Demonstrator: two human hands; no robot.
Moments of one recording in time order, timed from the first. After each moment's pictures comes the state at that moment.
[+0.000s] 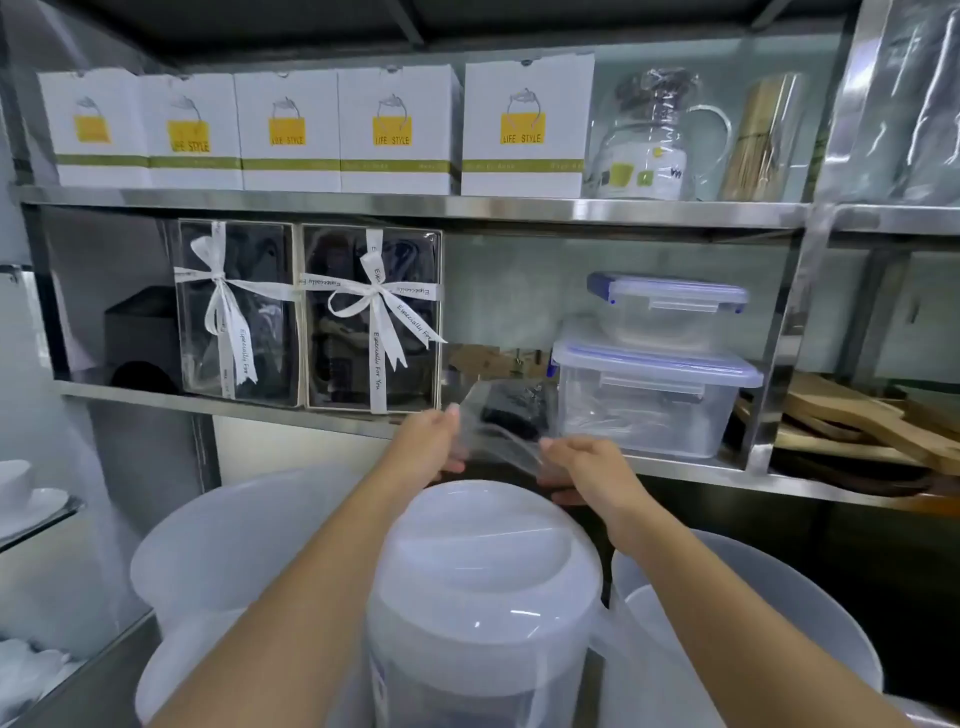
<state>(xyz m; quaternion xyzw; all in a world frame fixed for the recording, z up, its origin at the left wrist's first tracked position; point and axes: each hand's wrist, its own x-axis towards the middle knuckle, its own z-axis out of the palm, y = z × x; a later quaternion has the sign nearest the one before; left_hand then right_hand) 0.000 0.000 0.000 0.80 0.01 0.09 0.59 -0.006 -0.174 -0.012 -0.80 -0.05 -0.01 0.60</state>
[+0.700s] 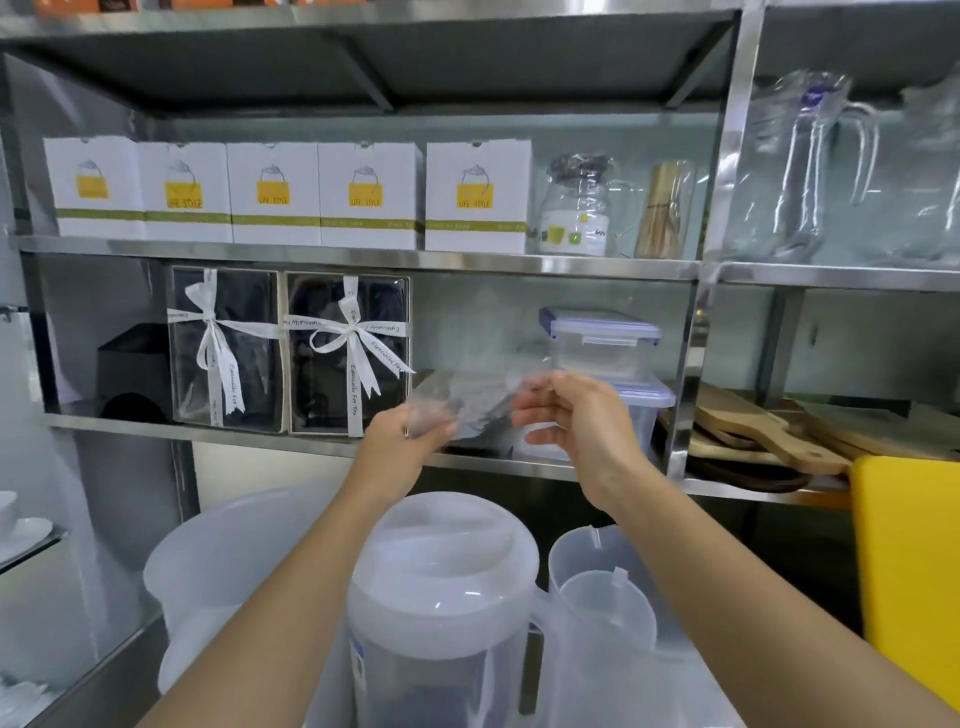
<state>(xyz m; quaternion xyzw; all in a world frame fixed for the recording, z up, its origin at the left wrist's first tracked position) -0.053 -0.011 0.032 0.77 -0.14 0.23 0.58 -0.087 -0.190 0.078 -0.65 -0.13 -0.12 0.74</state>
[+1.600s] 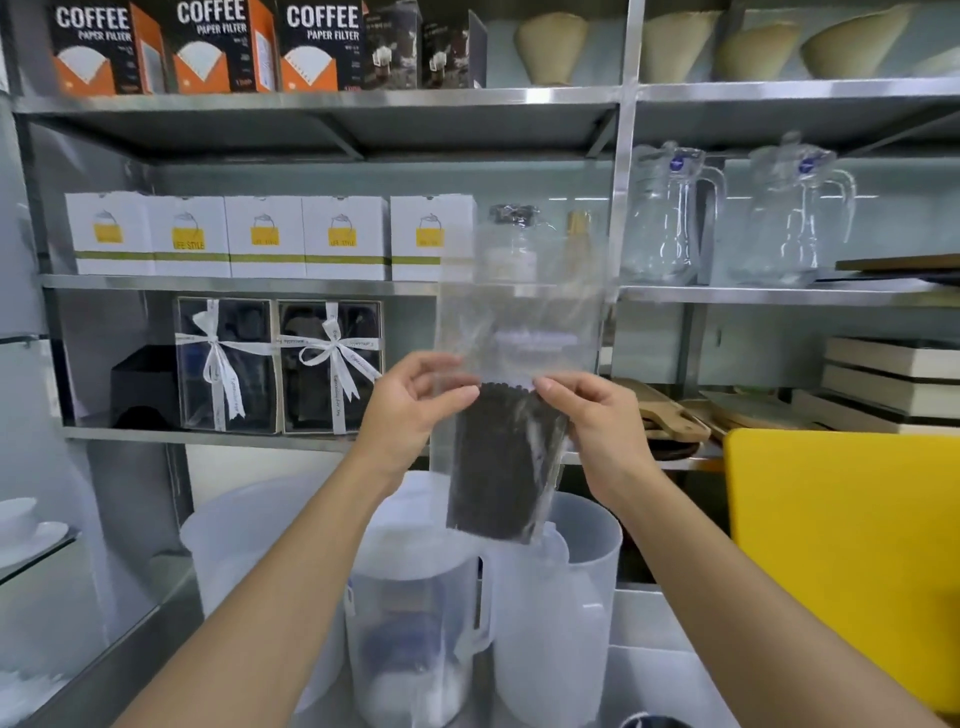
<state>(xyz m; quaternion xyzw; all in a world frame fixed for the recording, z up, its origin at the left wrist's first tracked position) -0.199 -0.070 0.100 0.66 -0.24 0.20 0.68 -0.216 -0.243 0.099 -0.67 -0.12 -0.24 0.69</state>
